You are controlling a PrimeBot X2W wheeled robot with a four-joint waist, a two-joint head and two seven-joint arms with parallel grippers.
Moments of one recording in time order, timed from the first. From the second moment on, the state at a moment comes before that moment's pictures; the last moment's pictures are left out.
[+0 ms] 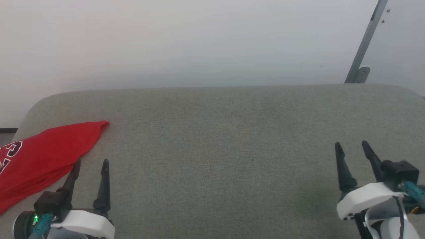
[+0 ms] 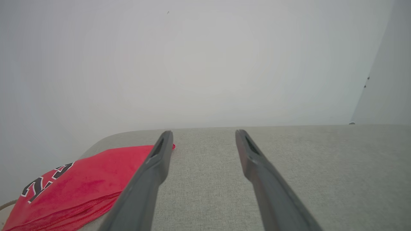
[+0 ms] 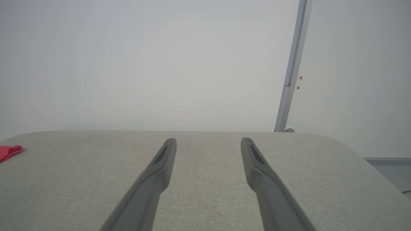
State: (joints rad) left arm -0.01 0.27 0.00 0.17 -0.29 -0.01 -0.26; right arm -0.09 -0.10 -0.09 0.19 0.15 0.13 -0.13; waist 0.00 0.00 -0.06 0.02
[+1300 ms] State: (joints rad) left arm 0.02 0.28 0.07 0.07 -0.37 0.09 -0.13; right arm -0.18 -0.14 0.16 0.26 0.26 0.13 -0.12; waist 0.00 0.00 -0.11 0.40
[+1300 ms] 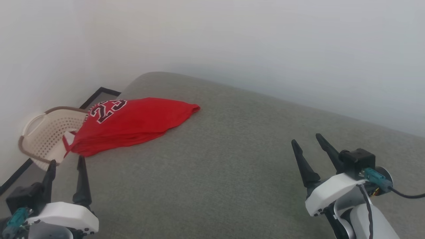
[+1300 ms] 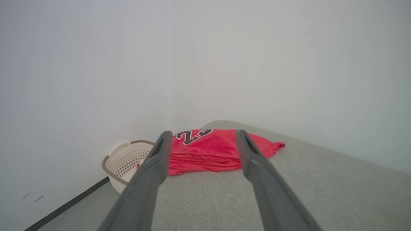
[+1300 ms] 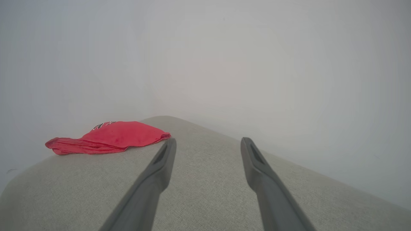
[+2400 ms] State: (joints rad) left arm -0.58 0.37 0.03 0.52 -0.44 -0.01 -0.04; right arm -0.32 -0.26 0.15 0.07 0.22 0.13 0.01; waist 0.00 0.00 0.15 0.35
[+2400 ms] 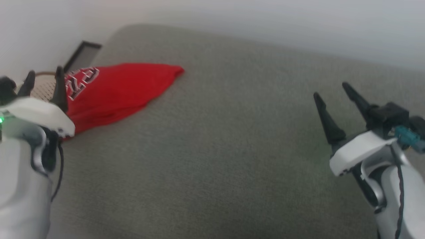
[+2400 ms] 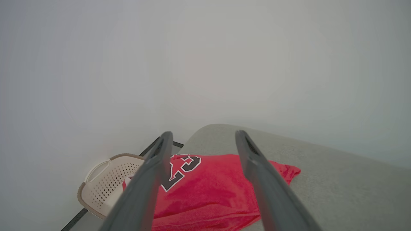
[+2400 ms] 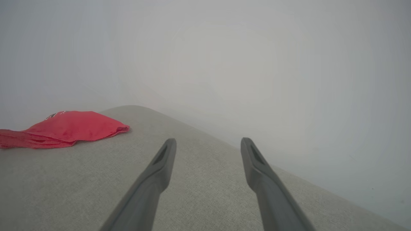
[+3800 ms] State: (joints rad) left arm -1.13 0.40 -0.05 1.27 -0.49 -0.06 0.15; right arm -0.41 -0.36 0.13 -0.17 0.20 0.13 0.19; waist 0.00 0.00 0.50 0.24
